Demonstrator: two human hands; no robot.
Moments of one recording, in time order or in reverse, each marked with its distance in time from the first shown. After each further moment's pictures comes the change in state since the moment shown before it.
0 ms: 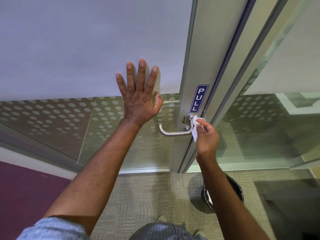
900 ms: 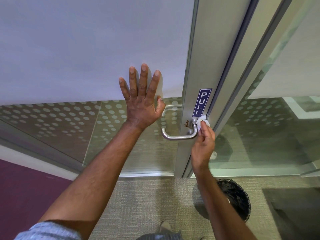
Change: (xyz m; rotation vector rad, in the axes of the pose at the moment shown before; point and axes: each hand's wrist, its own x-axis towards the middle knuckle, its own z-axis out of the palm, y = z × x) left_hand 0.000 0.000 -0.004 0.010 -0.034 0.000; right_hand -0.005 0.029 0.015 -0.003 0.013 -0.204
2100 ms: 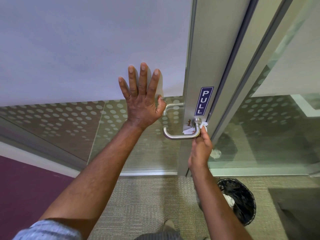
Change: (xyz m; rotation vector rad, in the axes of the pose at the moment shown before) left_hand 0.000 0.000 0.002 0.011 0.009 0.002; right_hand -0.001 0.017 0.013 0.466 0.040 0.407
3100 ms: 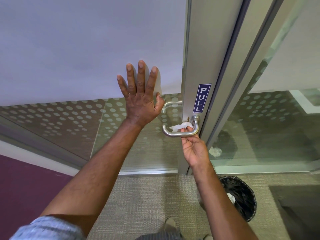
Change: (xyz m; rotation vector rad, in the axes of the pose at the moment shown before) left_hand 0.001 0.000 -0.003 -0.012 -0.034 -0.008; right_hand -0.005 -0.013 -0.002 0.552 -0.130 0.544
